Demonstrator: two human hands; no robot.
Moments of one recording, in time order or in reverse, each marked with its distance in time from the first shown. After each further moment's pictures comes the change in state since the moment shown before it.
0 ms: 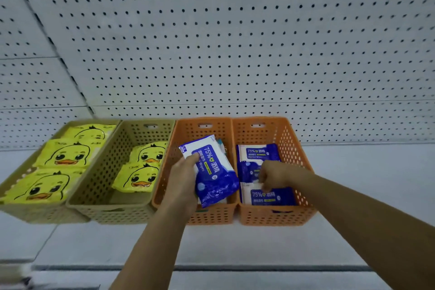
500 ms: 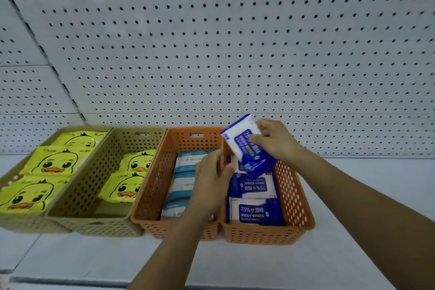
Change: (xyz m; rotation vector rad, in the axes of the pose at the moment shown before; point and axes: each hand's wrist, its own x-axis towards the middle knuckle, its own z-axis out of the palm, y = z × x) left_hand 0.027 -0.034 0.062 0.835 -0.098 0.487; right_hand -0.019 0.011 -0.079 0.861 0.533 -0.175
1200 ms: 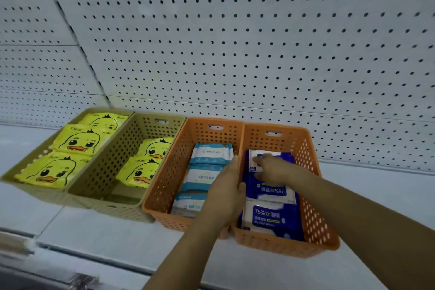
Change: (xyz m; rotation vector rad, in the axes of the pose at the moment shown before) left_hand -0.005 -0.017 0.009 0.232 -0.056 -0.006; right_hand 0.045 0.070 0.066 -0.928 -0.493 0.002
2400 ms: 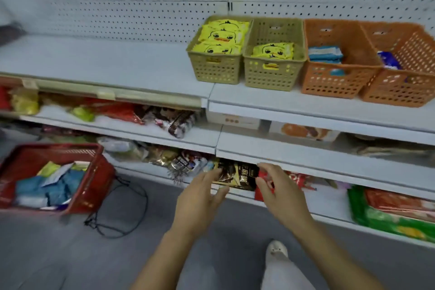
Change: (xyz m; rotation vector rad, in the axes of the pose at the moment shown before) left_hand -0.418 -0.315 -0.205 0.343 0.087 -0.071; right_hand -0.278 -0.402 0.300 0.526 0.508 -0.130
